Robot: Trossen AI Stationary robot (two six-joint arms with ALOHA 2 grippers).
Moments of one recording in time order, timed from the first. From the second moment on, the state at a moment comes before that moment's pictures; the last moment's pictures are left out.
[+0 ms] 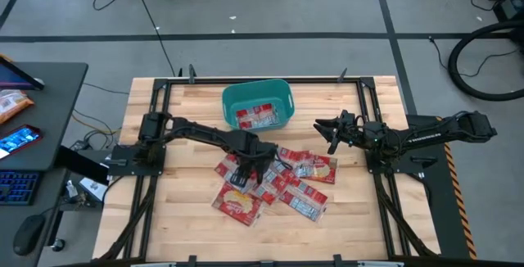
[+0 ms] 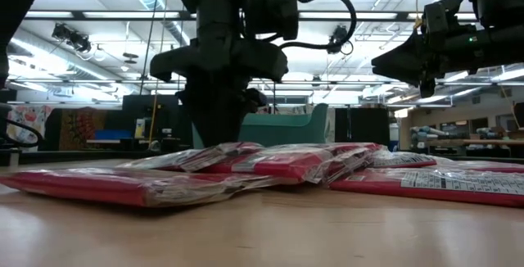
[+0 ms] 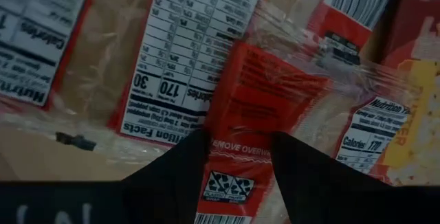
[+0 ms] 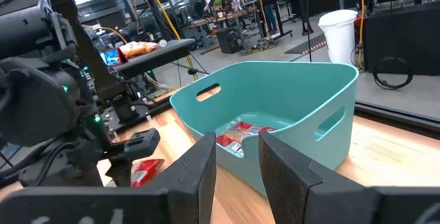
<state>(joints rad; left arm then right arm) -0.07 2.03 1.47 -0.85 0.07 0.33 -0.04 0.73 0.02 0.71 0.40 0.31</state>
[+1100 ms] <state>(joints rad) -0.09 2.00 1.57 -1.09 0.02 0.27 -0.04 0.73 0.02 0.71 0.40 0.31</state>
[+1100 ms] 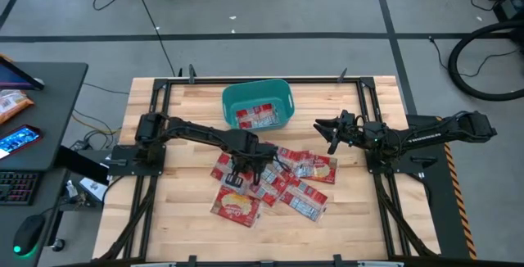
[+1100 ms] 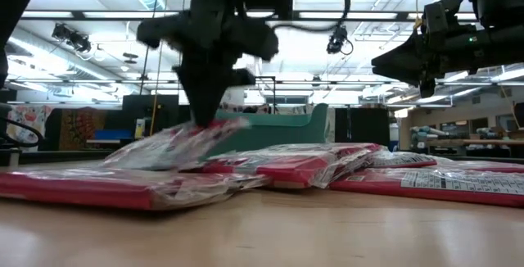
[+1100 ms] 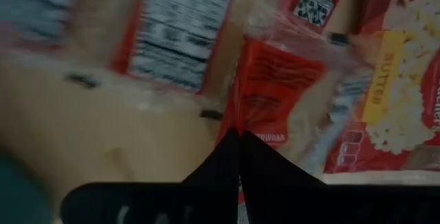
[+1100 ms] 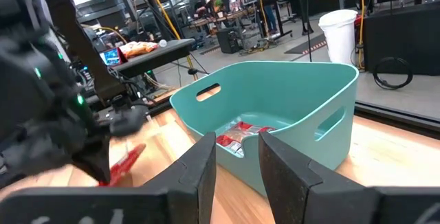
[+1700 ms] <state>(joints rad) -0.02 1.91 1.93 -1.25 -0.10 0.25 -0.04 0.74 0.02 0.72 0.40 0.31</state>
